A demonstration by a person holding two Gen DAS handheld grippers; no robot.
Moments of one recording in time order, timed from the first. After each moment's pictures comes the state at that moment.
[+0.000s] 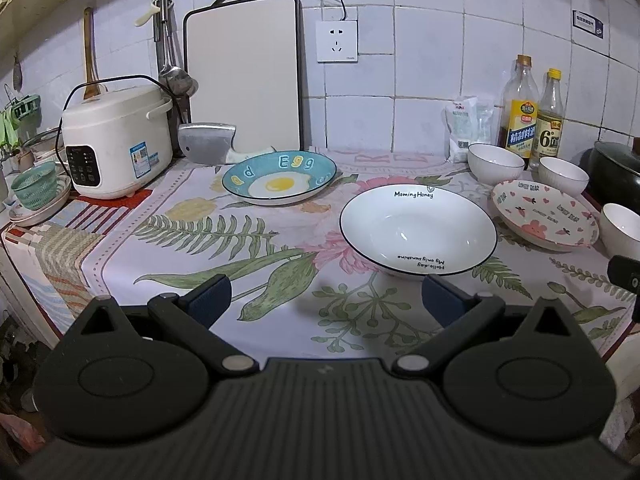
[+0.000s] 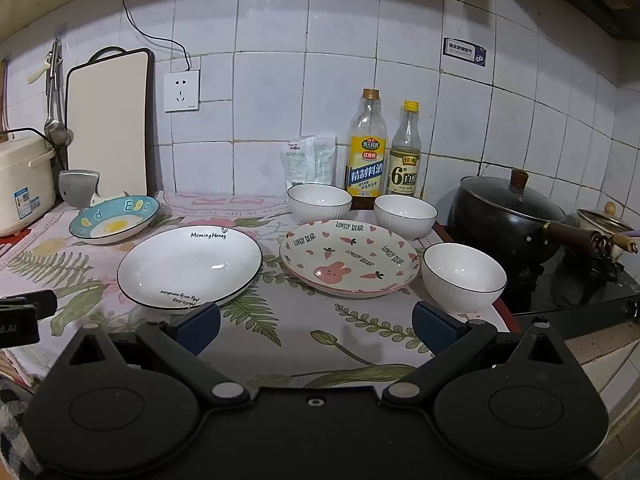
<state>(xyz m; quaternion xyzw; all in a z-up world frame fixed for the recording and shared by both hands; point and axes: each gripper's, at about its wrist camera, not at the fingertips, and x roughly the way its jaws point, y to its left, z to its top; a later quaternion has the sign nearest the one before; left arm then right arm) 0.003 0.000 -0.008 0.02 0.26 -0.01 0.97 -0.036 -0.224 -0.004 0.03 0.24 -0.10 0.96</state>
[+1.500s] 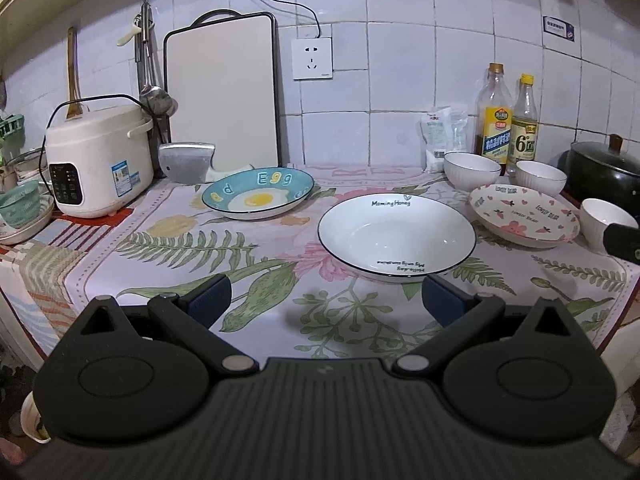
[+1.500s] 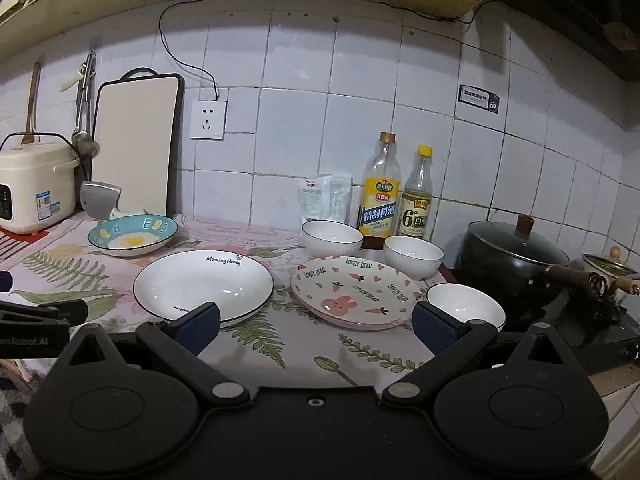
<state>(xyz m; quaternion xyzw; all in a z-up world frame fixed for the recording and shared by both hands) -0.011 -0.003 -0.021 0.03 0.22 -0.05 0.97 -0.060 -0.220 0.001 -0.01 0.18 -0.08 0.98</state>
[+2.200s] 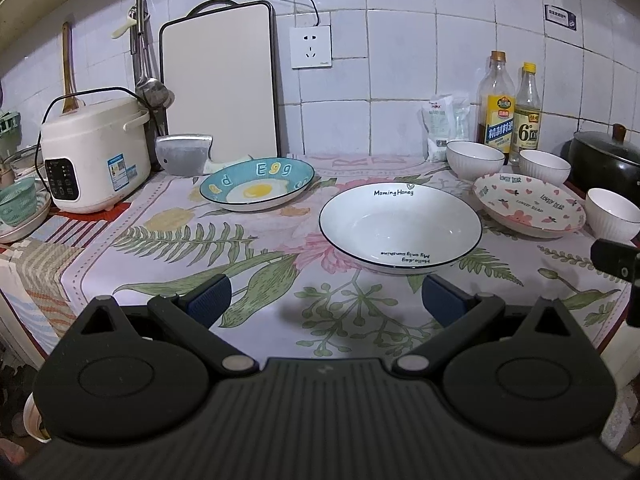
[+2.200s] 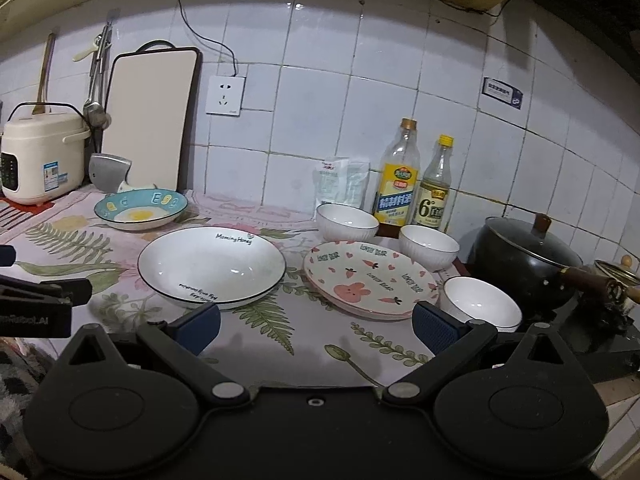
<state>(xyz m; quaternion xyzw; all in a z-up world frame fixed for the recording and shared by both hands) 0.001 -0.003 -0.028 0.04 0.24 -0.05 0.97 -0.043 -0.210 -0.012 -0.04 0.21 -0.05 0.98</state>
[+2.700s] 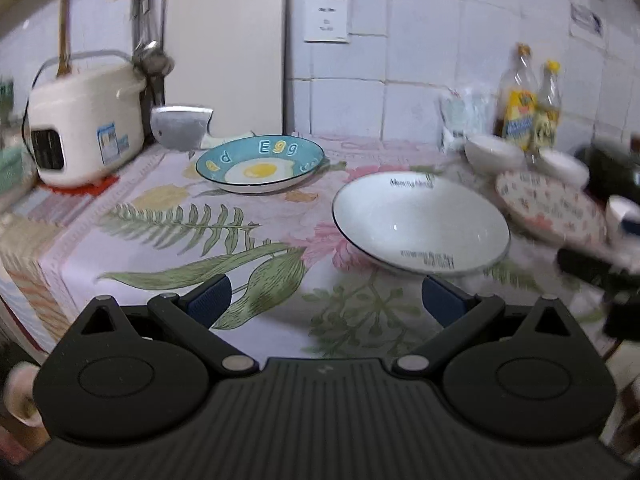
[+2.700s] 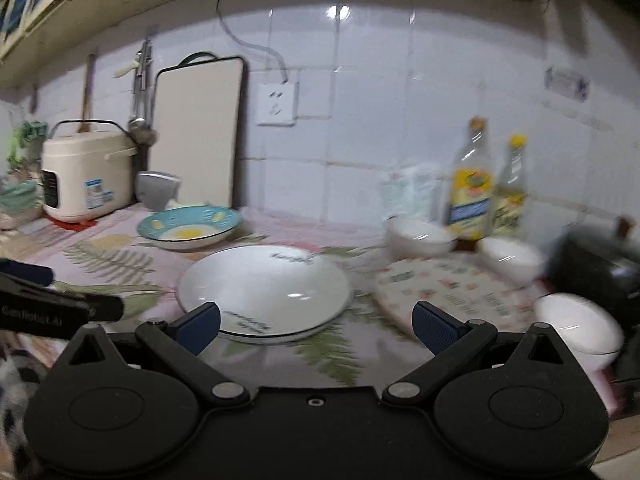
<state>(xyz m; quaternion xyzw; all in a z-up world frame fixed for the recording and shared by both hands) 0.050 0.021 -0.045 -0.02 0.27 -0.05 0.96 0.019 -0.210 -0.042 0.01 0.19 0.06 0.98</state>
